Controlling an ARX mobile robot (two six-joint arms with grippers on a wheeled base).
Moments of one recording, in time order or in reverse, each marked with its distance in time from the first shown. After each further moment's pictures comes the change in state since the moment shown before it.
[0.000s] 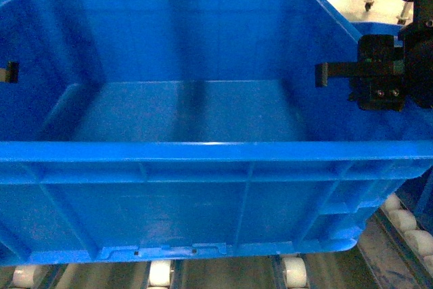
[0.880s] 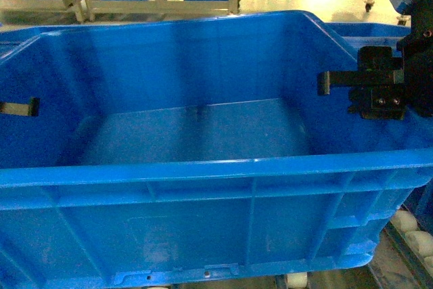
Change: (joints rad) left arm 0.016 0.106 0.022 -0.073 0.023 -0.074; right arm -0.006 0.027 0.022 -0.068 -0.049 0.023
